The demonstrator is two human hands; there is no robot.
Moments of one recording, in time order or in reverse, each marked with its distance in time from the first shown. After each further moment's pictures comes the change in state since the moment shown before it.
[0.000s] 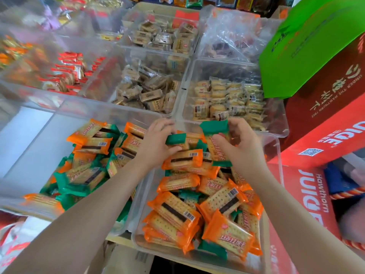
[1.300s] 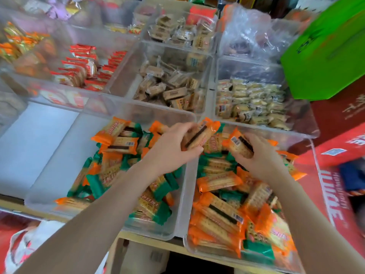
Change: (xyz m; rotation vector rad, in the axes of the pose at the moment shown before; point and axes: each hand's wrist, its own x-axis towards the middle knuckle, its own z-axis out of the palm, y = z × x) left_hand -0.033 -0.020 -0.079 -0.286 -0.228 -0.044; right_hand 0.004 0.006 0.052 -0.670 -0.187 0.148
